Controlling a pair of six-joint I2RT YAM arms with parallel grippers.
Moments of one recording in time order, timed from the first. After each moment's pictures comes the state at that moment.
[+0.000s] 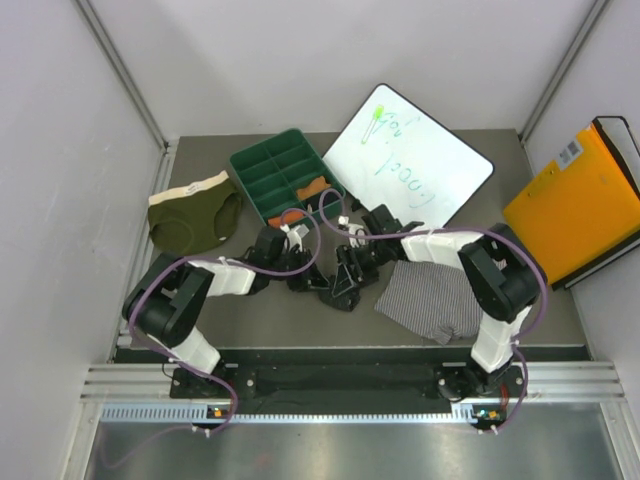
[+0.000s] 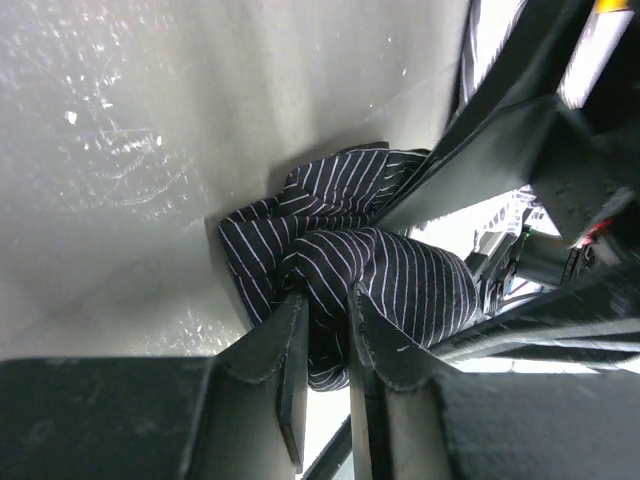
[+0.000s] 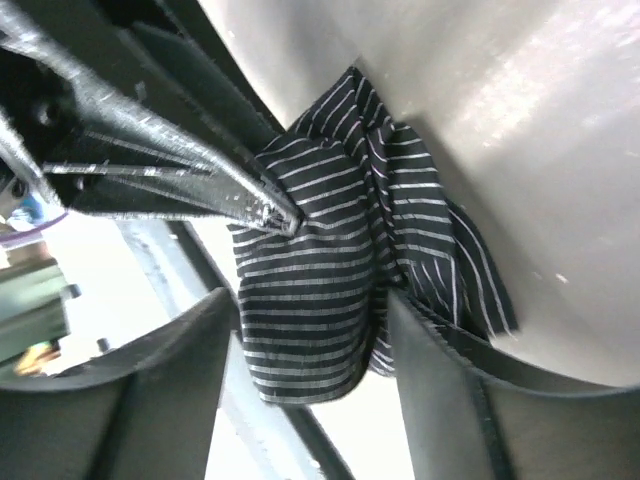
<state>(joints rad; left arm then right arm) -0.49 1.62 0.58 0.29 0.62 -0.74 0.63 1.82 1.01 -0.28 -0.73 0.32</state>
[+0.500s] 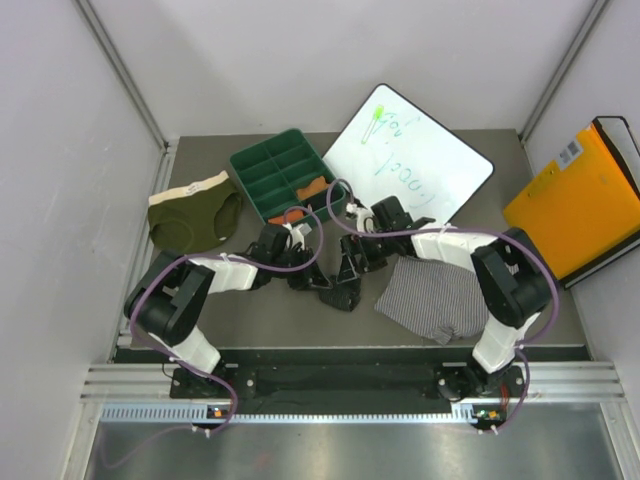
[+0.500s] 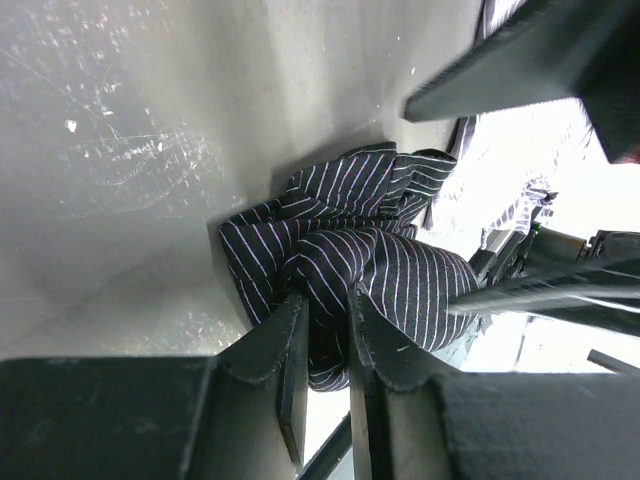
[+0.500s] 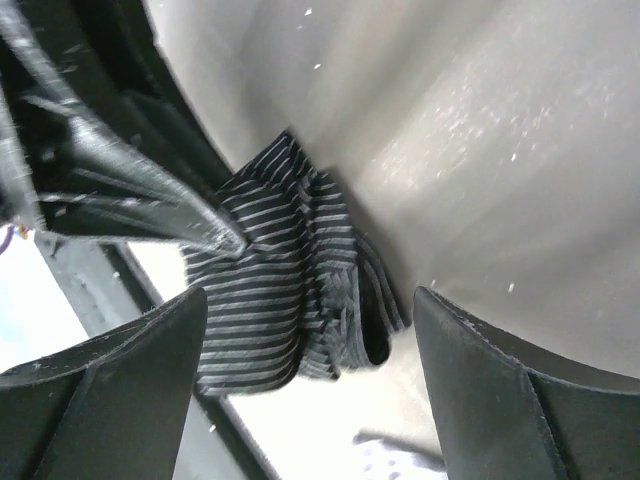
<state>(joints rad) -0.50 1.63 0.64 0.18 0.61 -0.71 0.58 1.74 1.01 -0.25 -0.60 0.21</state>
